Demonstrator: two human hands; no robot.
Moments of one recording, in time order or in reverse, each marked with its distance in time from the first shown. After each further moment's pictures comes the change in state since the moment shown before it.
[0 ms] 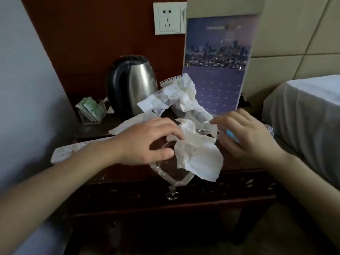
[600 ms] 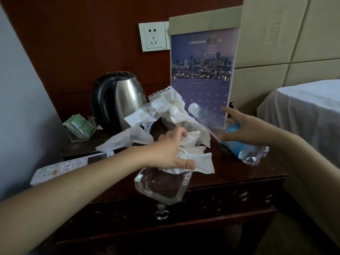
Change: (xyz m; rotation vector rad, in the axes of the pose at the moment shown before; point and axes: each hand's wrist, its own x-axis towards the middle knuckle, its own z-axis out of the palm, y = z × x) left_hand 0.082 0.003 0.049 -0.034 -0.190 -0.371; right_hand 0.007 0.070 -0.005 0.269 -0.489 0.769
